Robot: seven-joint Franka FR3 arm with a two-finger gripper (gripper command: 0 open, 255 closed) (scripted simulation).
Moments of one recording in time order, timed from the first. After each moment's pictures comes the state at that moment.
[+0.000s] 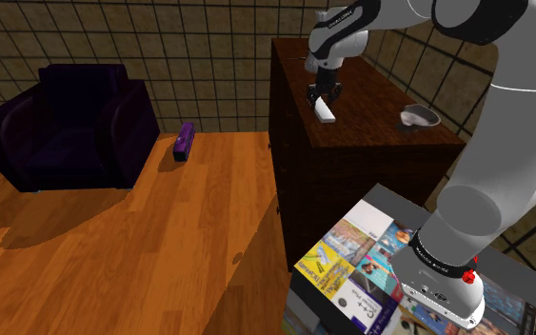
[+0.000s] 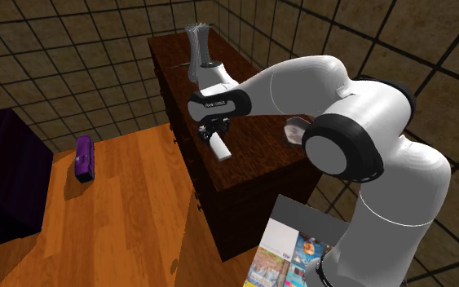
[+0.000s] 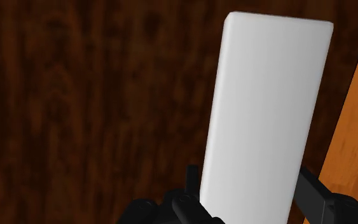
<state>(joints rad) -0.23 0.27 -0.19 -1.89 0.08 2.14 0.04</state>
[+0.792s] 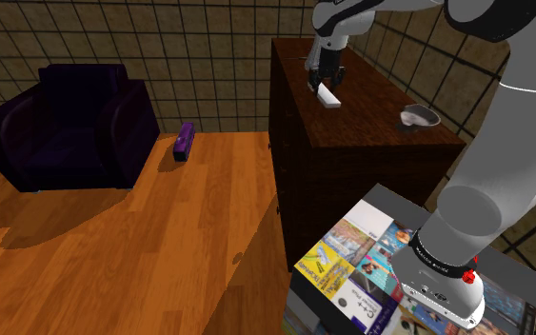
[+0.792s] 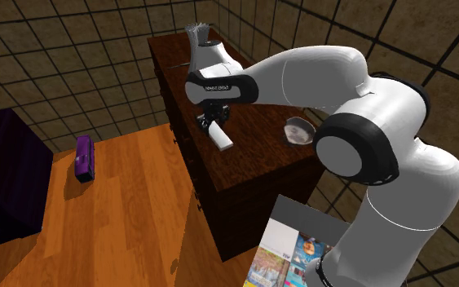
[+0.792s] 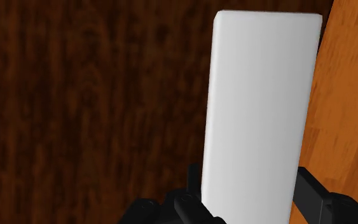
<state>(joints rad) -0.23 0.21 -0.19 -1.80 0.06 2.00 0.06</state>
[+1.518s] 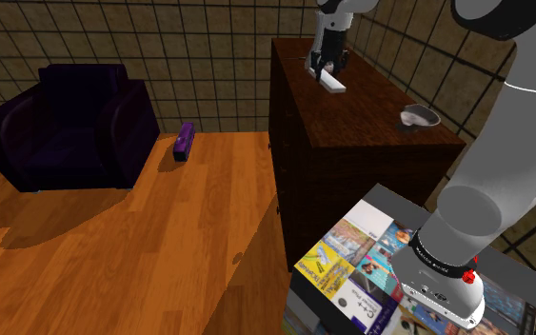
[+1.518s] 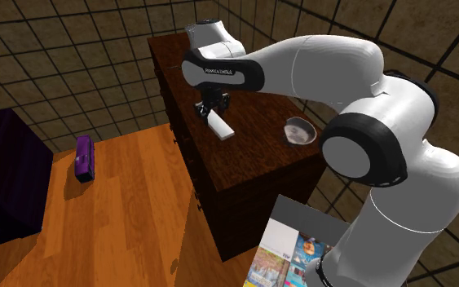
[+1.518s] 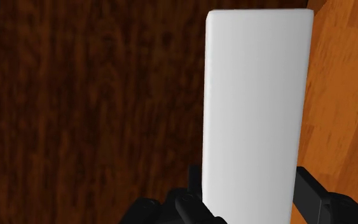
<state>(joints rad) -0.23 0.18 -0.19 -1.69 0.06 1.86 0.06</state>
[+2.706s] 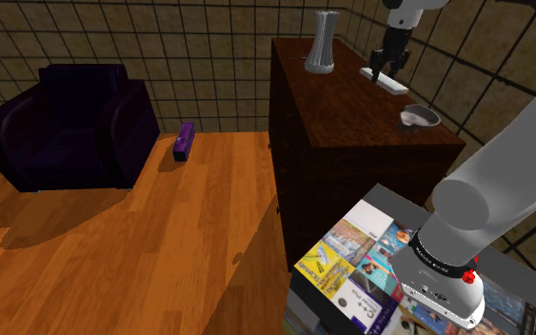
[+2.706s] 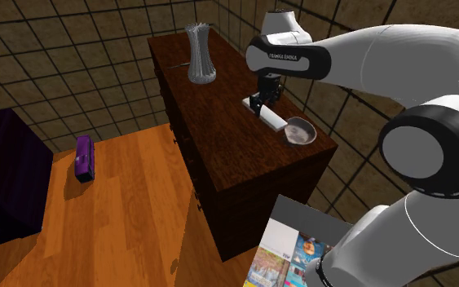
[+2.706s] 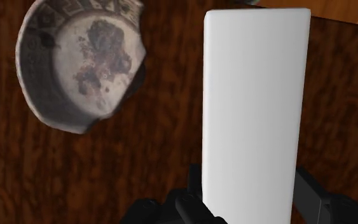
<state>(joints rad) -0.37 -0.07 -0.34 -1.96 -0.01 1.87 -0.21</state>
